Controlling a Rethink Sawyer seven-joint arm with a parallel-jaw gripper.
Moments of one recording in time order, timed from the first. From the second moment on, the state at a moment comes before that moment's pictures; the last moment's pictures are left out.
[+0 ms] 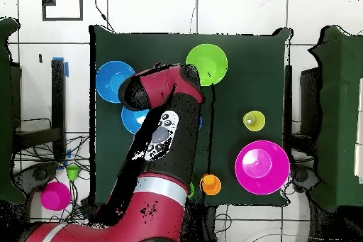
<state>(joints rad) 0.11 -0.40 -0.31 1.20 -0.30 0.44 2.30</state>
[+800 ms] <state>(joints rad) 0.09 -0.29 -0.29 1.11 -0.41 0.15 2.30</state>
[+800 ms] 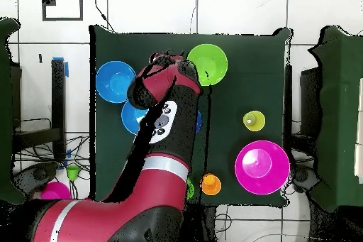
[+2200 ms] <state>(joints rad) 0.08 -0.23 -0.30 1.10 -0.42 0.13 2.30</state>
